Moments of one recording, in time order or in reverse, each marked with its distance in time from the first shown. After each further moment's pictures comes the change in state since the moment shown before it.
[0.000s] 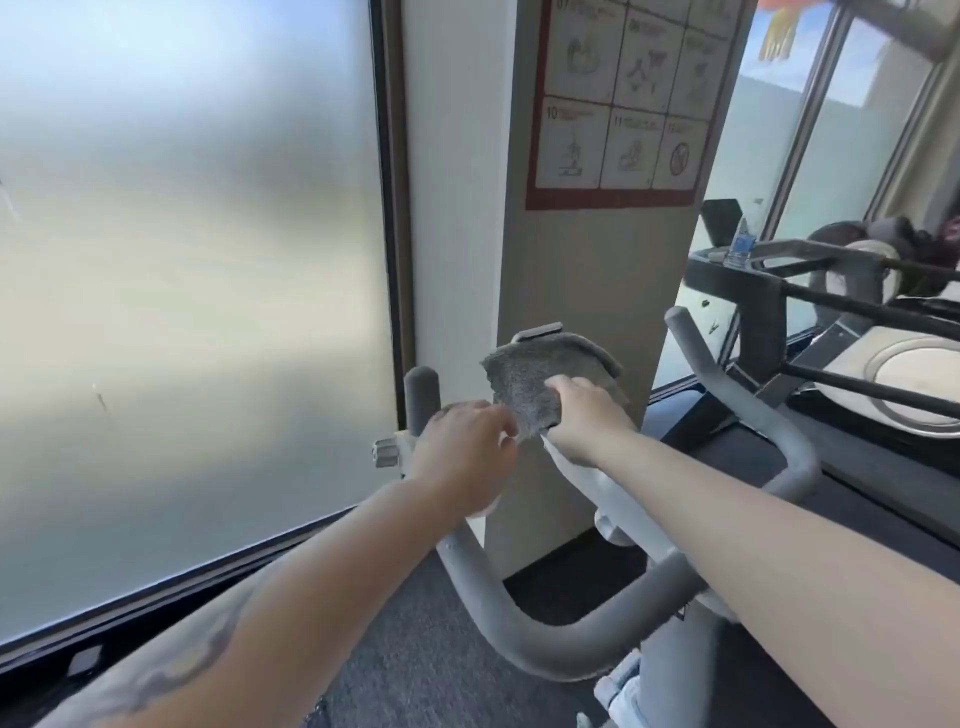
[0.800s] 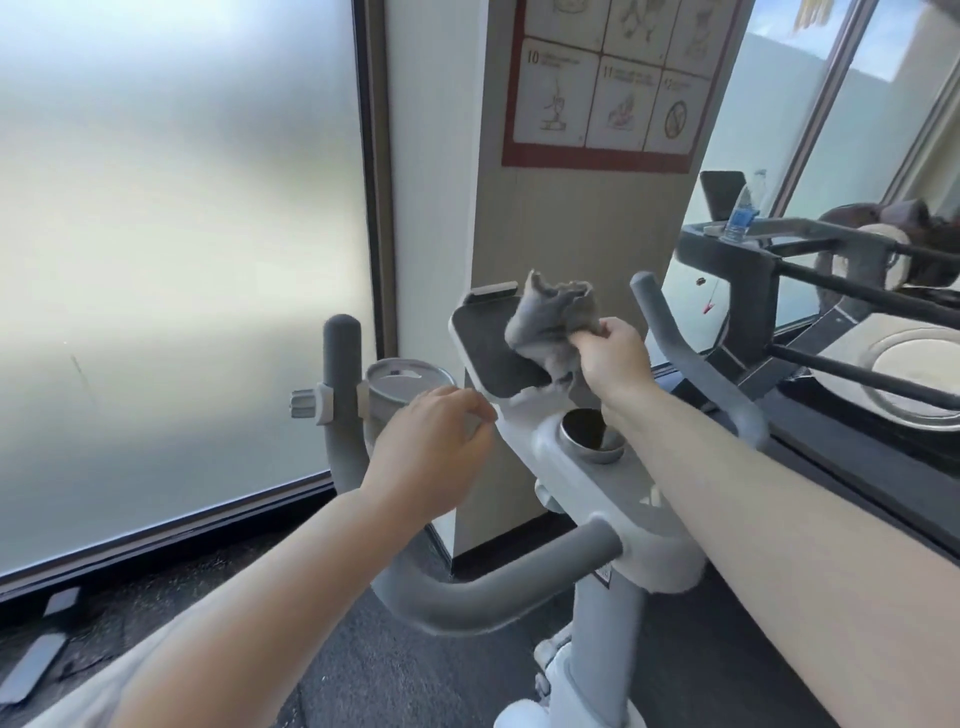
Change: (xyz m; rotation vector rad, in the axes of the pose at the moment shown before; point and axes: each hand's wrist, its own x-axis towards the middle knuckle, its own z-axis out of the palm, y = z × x) left_hand -0.026 0.046 0.037 -0.145 0.042 -0.087; right_hand -0.001 0.063 -0.035 0.899 0.282 0.197
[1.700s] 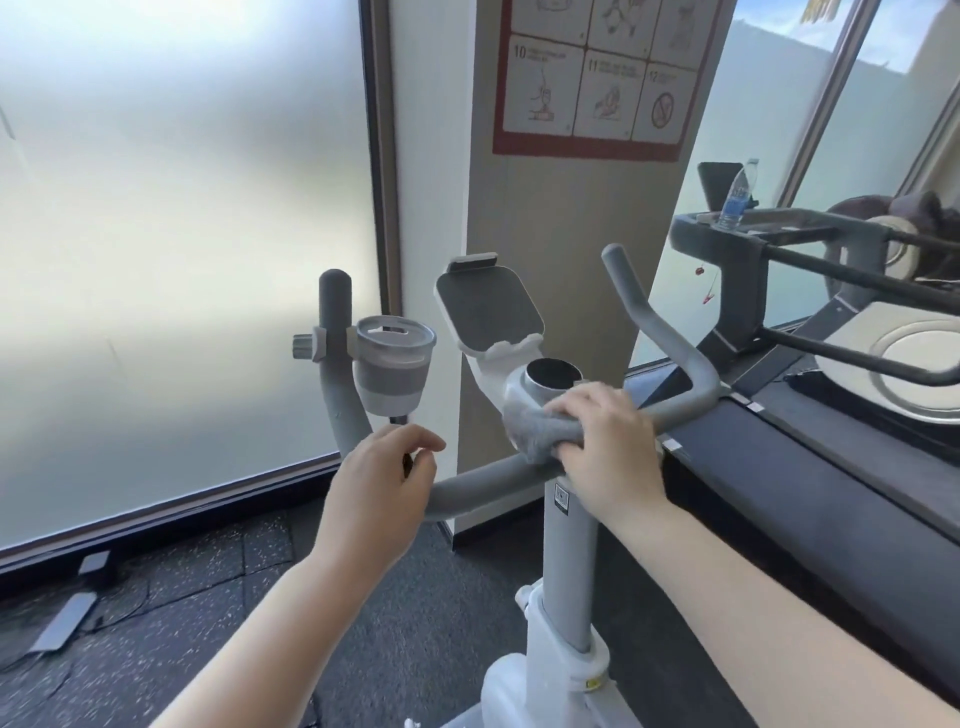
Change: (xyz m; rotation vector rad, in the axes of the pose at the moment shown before) left_hand -0.115 0.004 0.029 -0.156 0.204 -0.136; right_hand -0.131 0.076 -0.065 -0.663 -0.037 -0.610
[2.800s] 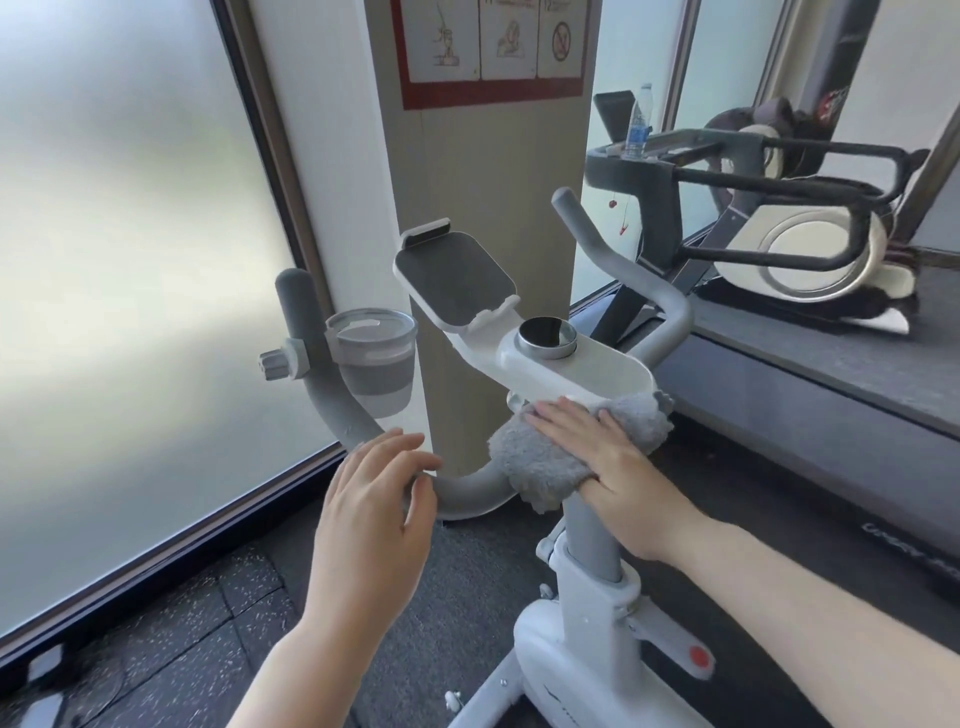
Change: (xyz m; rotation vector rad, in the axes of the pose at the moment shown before) left_hand 0.007 -0.062 -0.027 0.070 -0.095 0.324; right_hand -0.055 -0.027 0.020 0.241 -0.276 0.045
